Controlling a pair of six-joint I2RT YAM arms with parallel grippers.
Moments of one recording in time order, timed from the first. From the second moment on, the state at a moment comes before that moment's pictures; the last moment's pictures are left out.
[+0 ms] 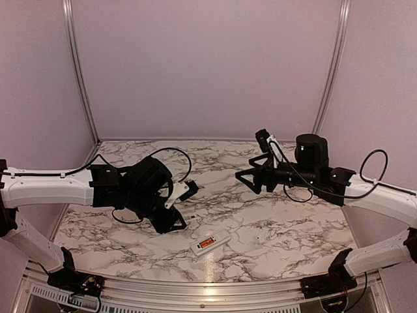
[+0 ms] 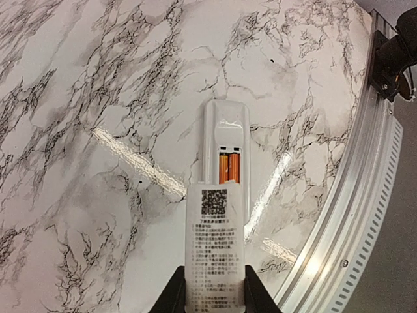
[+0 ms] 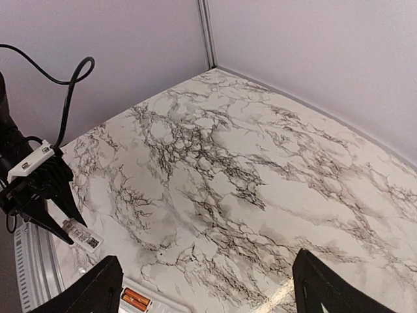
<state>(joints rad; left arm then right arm) -1.04 1.43 1.05 -0.54 0.15 -0.14 0.70 1.14 0.81 0.03 -0.31 0.04</state>
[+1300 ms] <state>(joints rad) -1.22 1.90 1.38 -0.74 -0.09 -0.09 0.54 1.52 0.76 -0.02 -0.72 0.35</state>
